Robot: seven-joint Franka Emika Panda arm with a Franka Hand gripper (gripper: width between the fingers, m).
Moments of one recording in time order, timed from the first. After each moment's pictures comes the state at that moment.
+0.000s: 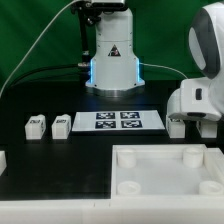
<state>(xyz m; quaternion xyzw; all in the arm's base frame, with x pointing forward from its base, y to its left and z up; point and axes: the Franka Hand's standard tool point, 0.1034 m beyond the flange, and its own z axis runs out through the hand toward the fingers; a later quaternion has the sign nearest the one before) 0.358 0.198 0.006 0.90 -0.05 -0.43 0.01</state>
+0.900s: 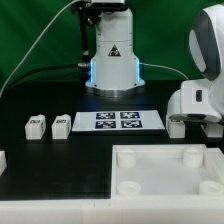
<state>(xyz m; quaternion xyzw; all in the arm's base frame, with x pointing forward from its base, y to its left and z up) 0.357 0.199 0.006 0.90 -0.05 -0.43 0.01</state>
